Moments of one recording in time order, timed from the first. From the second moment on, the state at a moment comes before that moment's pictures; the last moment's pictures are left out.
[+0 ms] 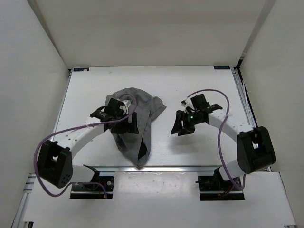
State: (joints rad) left arm -0.47 1.35 0.87 -0.57 0.18 -0.40; right arm 0.38 1.46 0.90 -0.57 -0.61 0.39
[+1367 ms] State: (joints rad) left arm -0.55 1.05 0.75 -0.67 0.24 -0.57; right arm 0.62 2.26 1.56 -0.59 -0.79 0.33
